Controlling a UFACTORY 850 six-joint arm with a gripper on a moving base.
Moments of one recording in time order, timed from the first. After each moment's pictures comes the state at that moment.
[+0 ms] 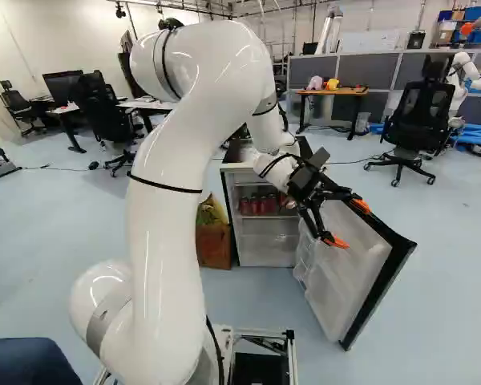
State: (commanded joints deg) arm -24.2 -35.3 -56.7 104.4 78.5 -6.2
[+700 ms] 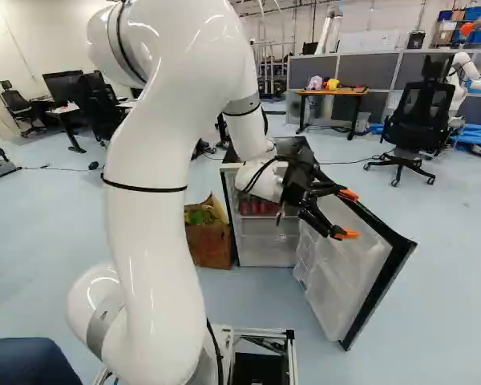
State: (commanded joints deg) arm -21.3 -27.3 -42.1 83.3 76.8 -6.2
